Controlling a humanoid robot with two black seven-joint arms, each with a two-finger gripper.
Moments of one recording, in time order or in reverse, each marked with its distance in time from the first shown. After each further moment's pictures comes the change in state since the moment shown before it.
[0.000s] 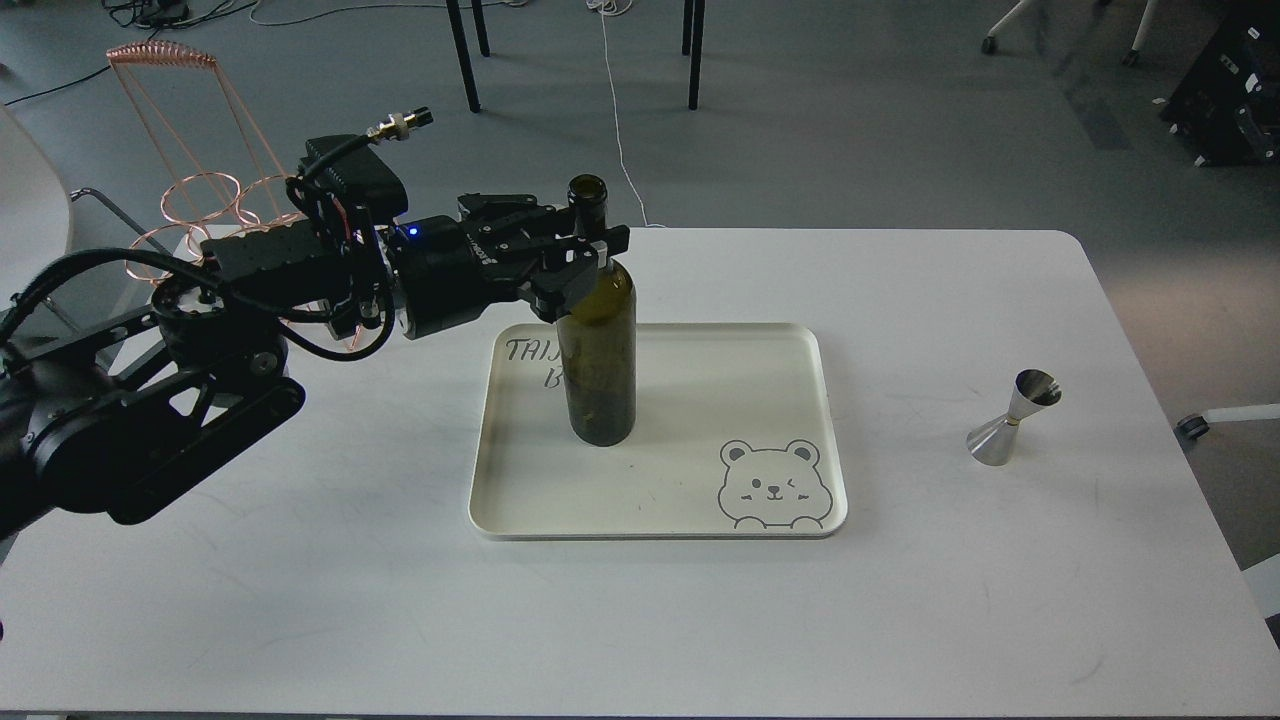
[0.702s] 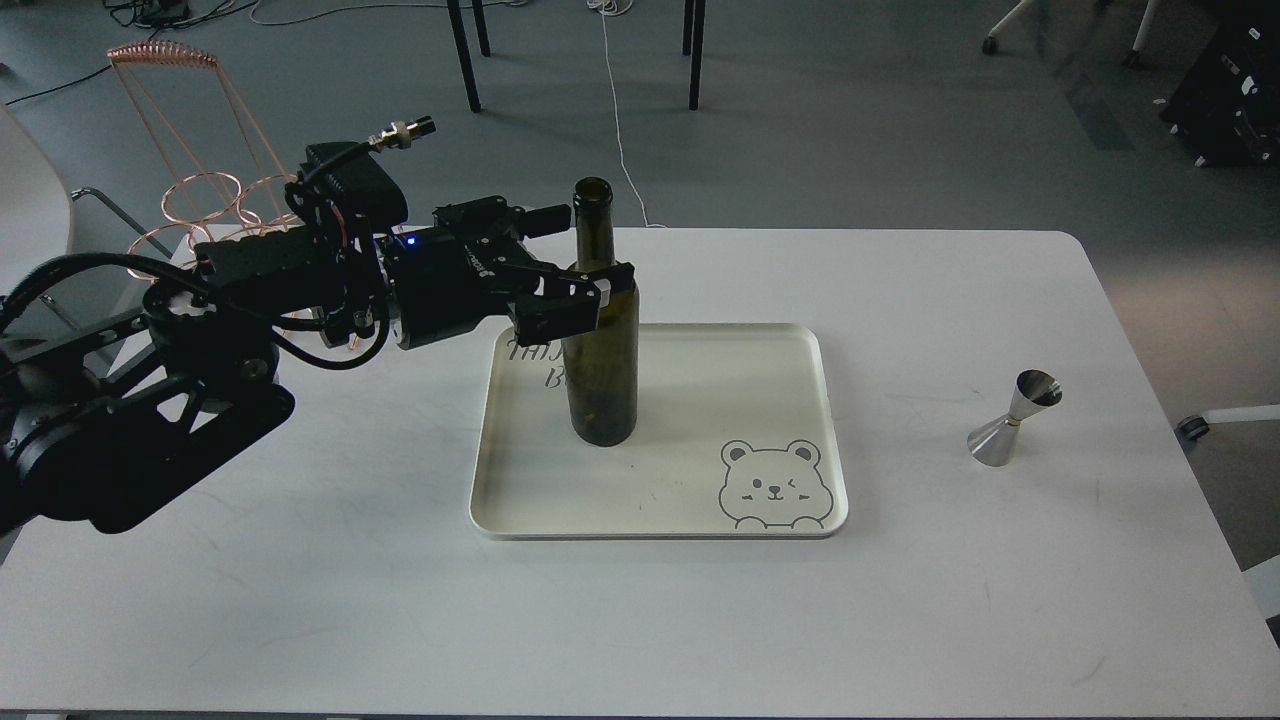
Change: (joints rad) left arm 0.007 0.018 0.003 -0.027 -0.002 -0.047 0.009; right arm -0.001 0.002 -0.003 0.002 0.001 0.001 0.000
